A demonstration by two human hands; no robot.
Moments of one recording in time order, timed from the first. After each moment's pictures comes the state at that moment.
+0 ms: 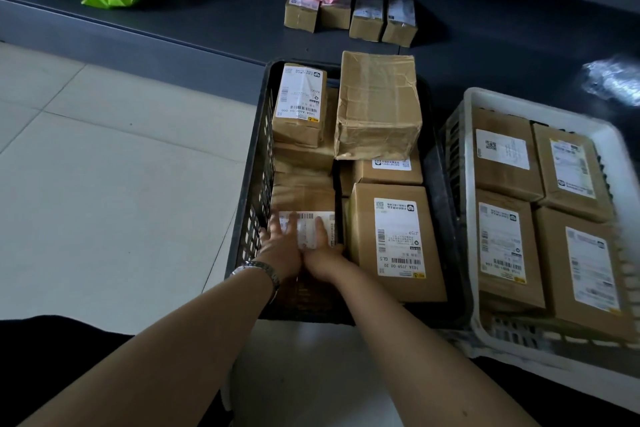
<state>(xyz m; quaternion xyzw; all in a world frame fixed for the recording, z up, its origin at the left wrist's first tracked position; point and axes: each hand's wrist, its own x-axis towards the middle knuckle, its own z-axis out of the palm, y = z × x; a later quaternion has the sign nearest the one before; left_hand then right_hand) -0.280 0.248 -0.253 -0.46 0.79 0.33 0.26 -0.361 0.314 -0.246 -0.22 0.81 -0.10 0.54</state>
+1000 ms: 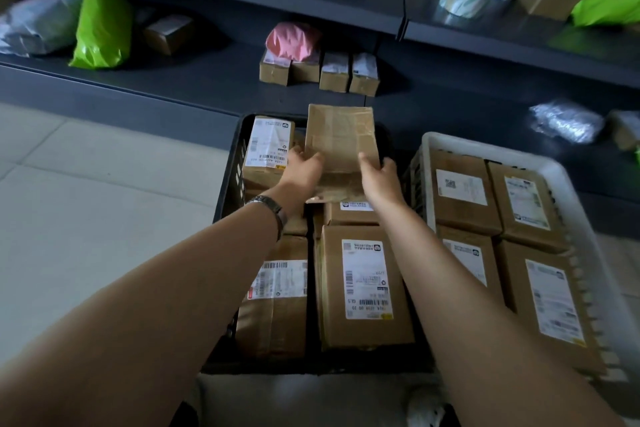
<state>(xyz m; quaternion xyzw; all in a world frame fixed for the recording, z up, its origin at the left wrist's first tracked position) -0.409 0.190 -0.111 -0.46 0.57 0.66 -0.16 -0.513 0.276 -0.120 -0.12 0.84 -0.47 0.26</state>
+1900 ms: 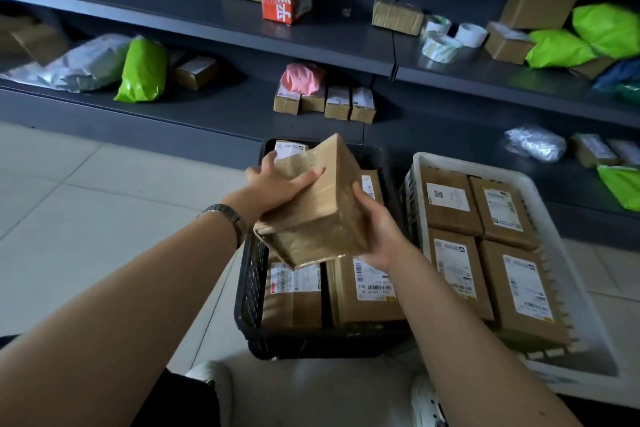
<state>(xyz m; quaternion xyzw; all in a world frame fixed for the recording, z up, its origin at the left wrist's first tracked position) -0.292 0.194 -0.036 -0.48 0.71 0.52 -0.05 -0.416 0.347 -0.063 -0.05 0.54 -0.61 0.57</state>
